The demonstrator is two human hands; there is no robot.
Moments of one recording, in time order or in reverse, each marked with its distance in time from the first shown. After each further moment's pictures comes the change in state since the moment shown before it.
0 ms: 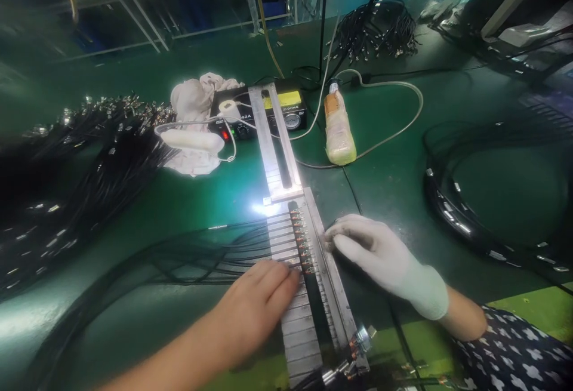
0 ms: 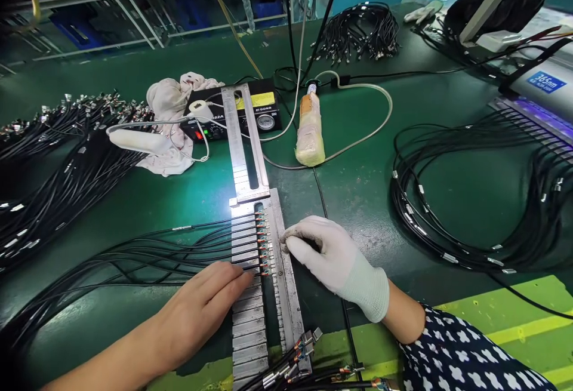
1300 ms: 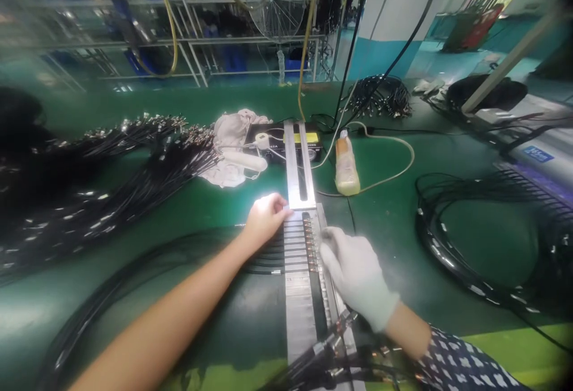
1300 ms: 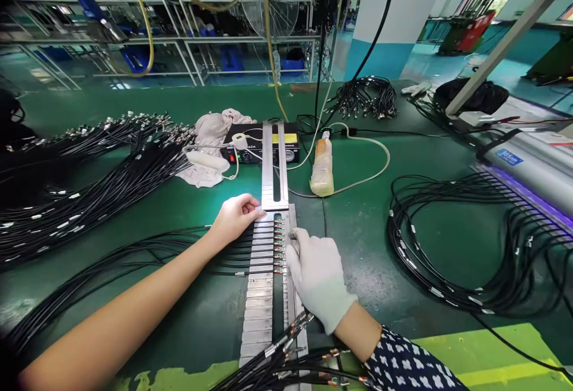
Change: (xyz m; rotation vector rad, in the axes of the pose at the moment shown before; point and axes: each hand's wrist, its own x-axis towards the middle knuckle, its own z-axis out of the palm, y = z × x) left_hand 0.062 -0.103 0.015 -0.238 0.124 -0.835; right_hand 0.011 -0.015 0.038 -0.693 0.149 0.112
